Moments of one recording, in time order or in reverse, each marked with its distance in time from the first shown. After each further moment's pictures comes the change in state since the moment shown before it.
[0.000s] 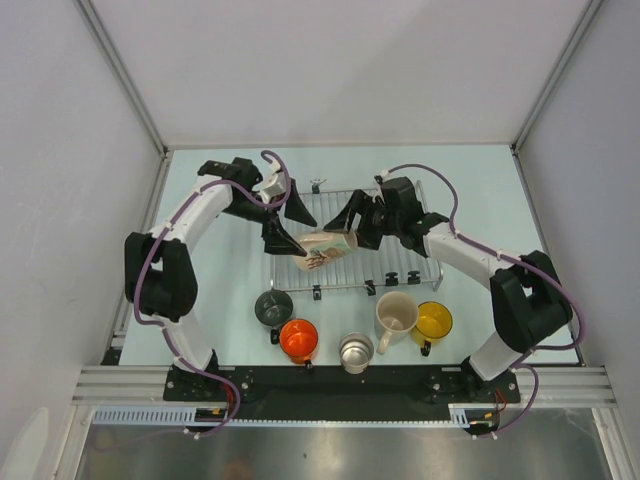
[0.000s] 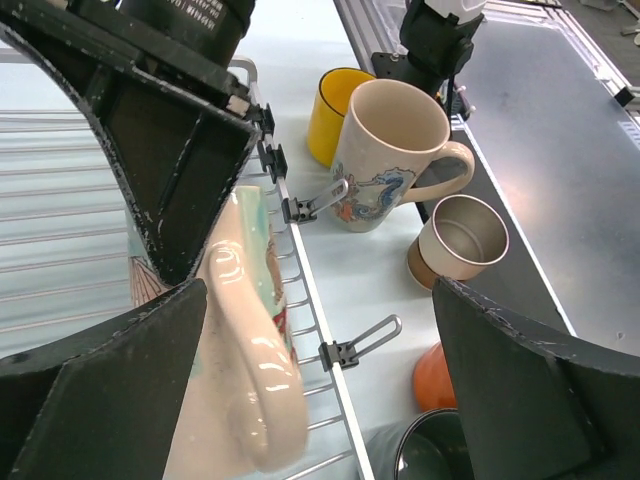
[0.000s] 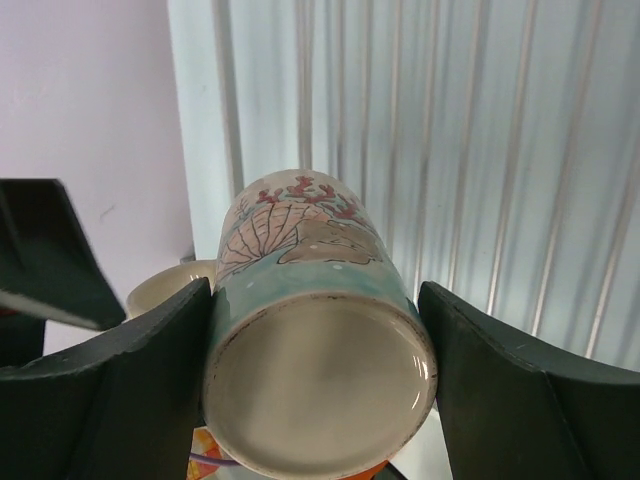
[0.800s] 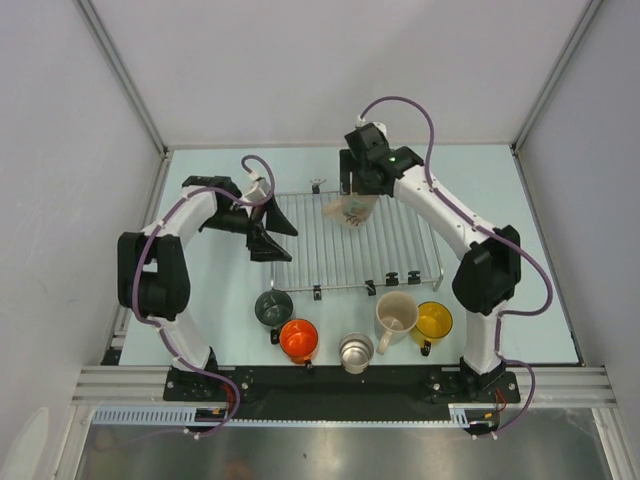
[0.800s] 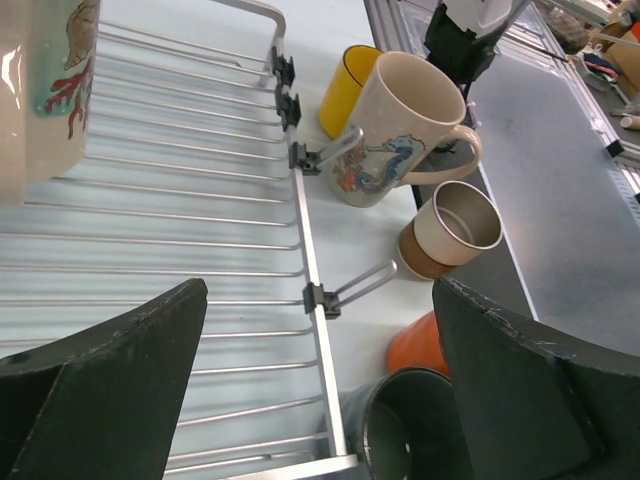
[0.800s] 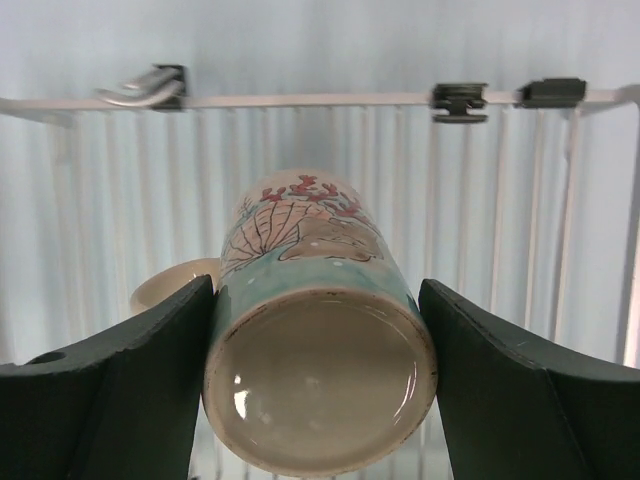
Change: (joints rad) left arm 0.136 -0.008 -0.159 0.018 0.021 0.000; right arm 0.045 0.323 0.828 -0.733 0.676 -0.484
